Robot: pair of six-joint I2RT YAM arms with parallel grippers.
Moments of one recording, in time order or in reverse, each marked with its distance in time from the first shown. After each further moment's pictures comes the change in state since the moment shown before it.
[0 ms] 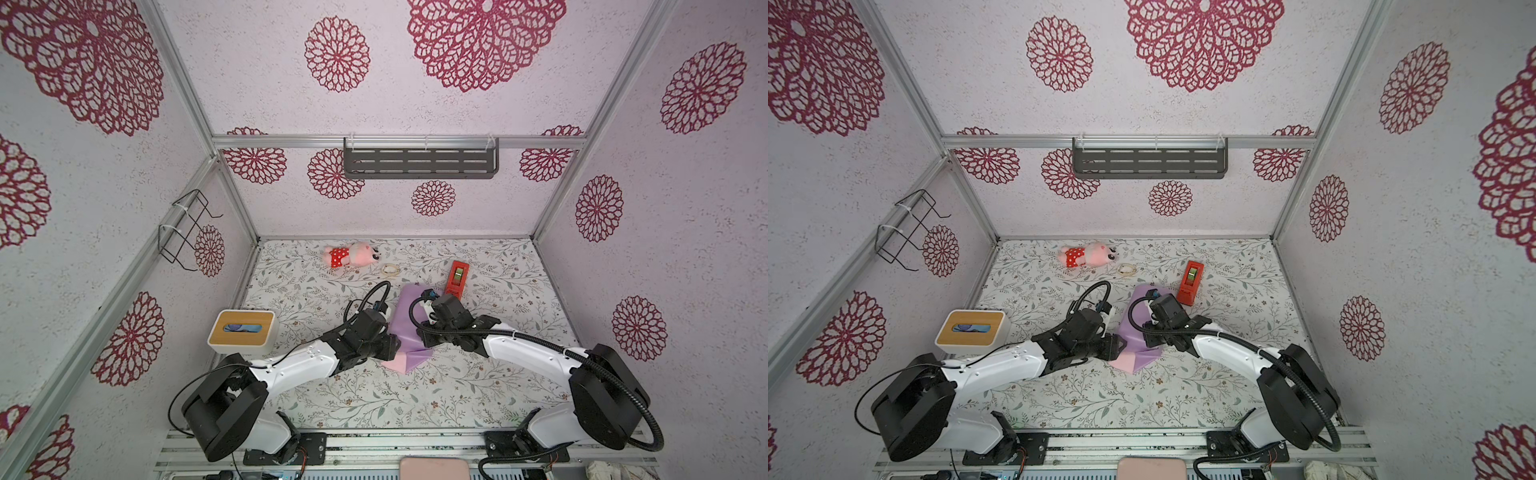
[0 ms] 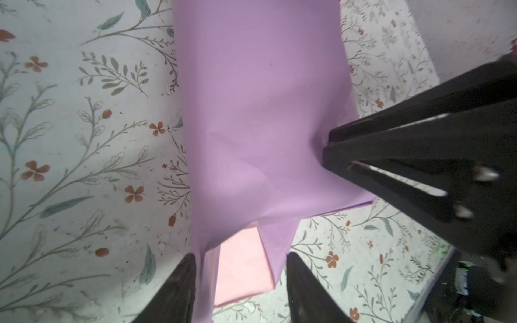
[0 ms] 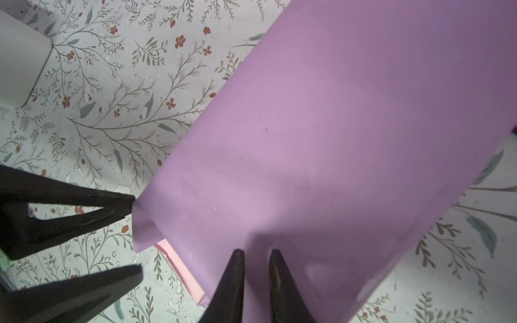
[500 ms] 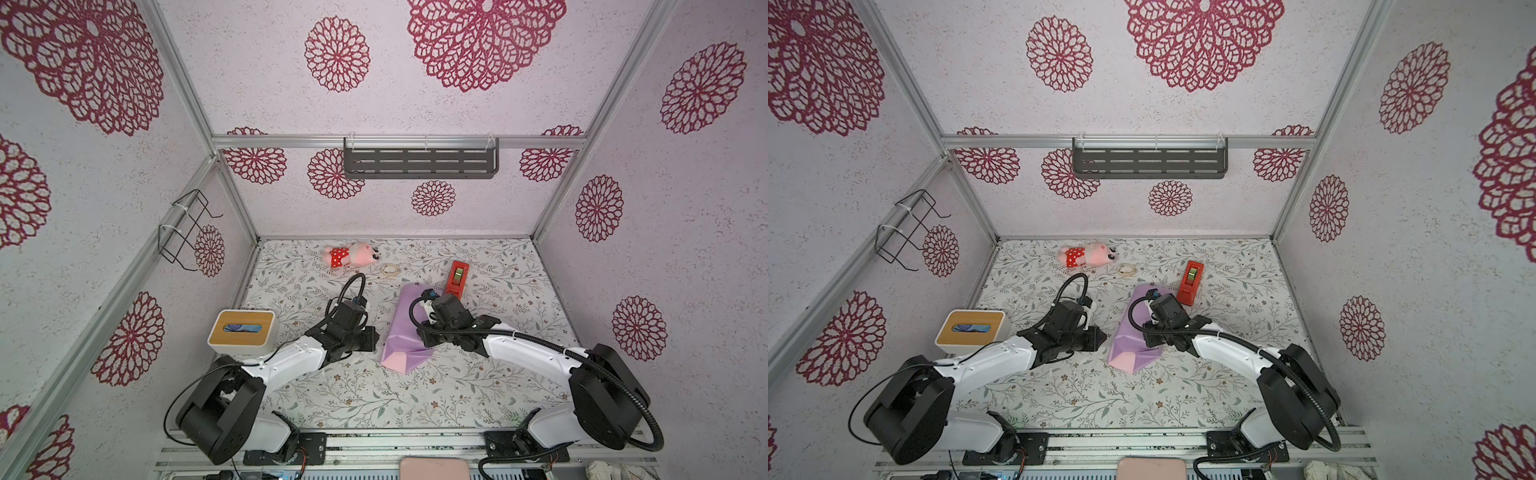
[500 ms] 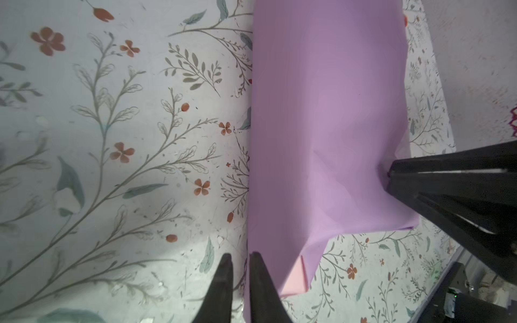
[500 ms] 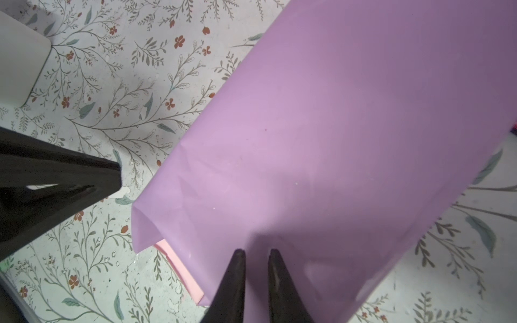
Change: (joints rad) left arm 0.169 0.048 -0.011 -0.016 0.124 -0.023; right arm -0.001 0.000 0.000 0.000 0.000 0.000
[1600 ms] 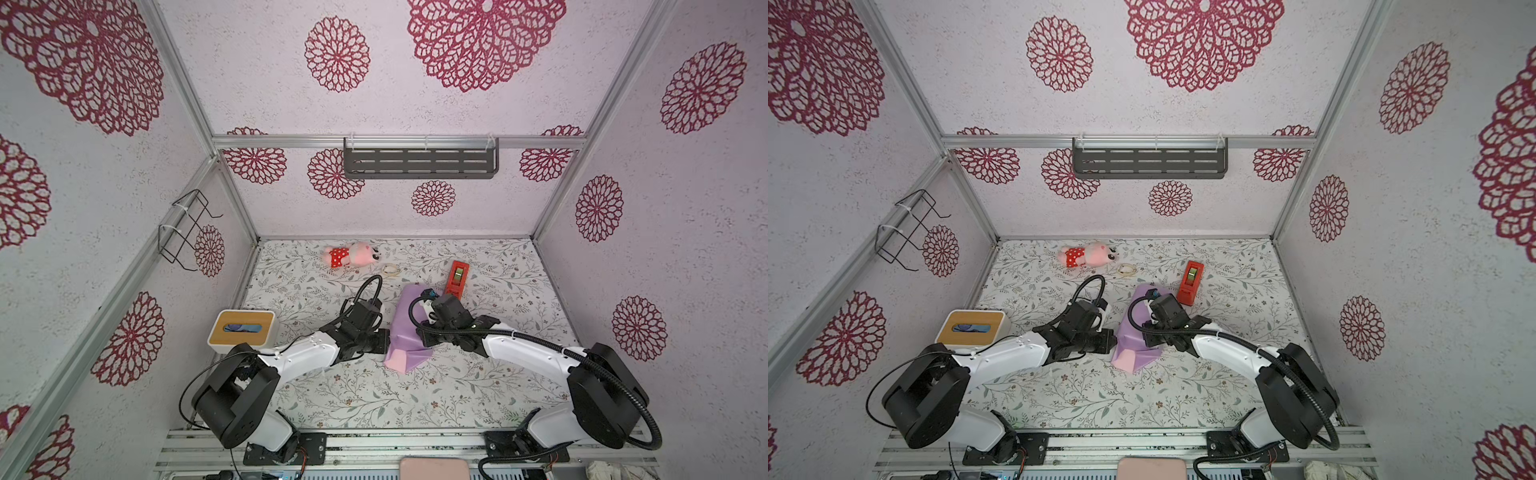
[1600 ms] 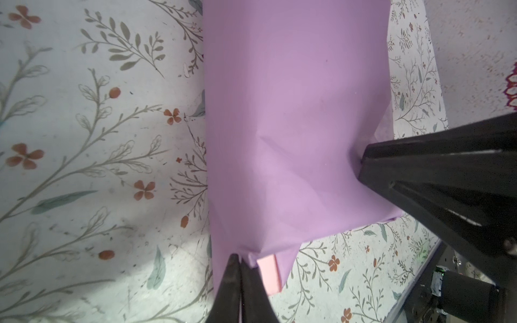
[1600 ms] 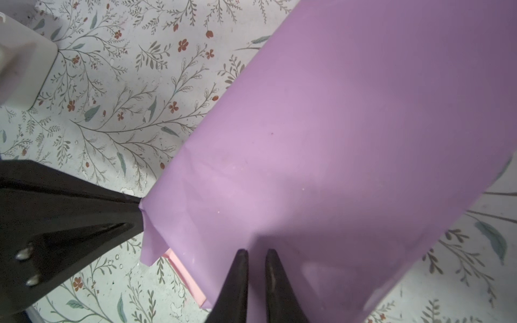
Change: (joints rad) left arm -0.088 0.067 0.063 -0.011 0.009 -0.008; right arm -0.001 0.007 -0.004 0.023 -0.011 0.008
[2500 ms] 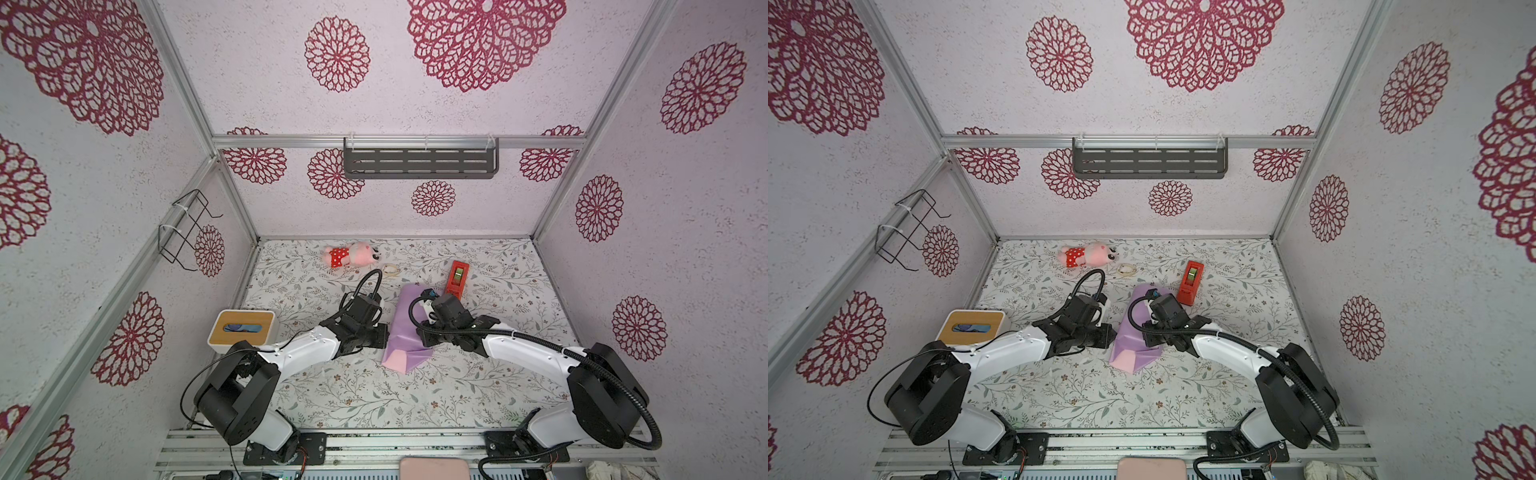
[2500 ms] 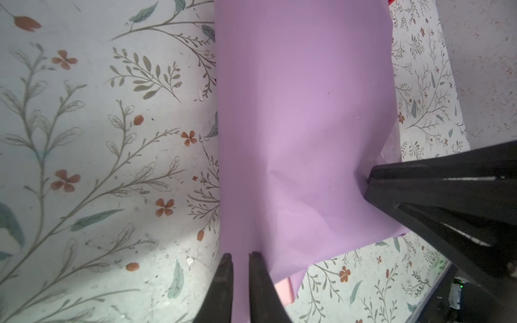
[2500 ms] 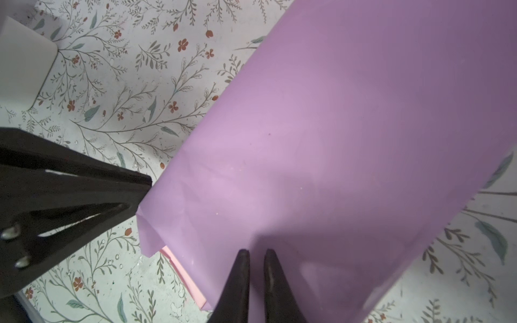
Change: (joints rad) left arm 0.022 0.017 0.055 -0.052 -0.028 0.043; right arm 0.000 0.000 0.000 0.000 0.000 0.000
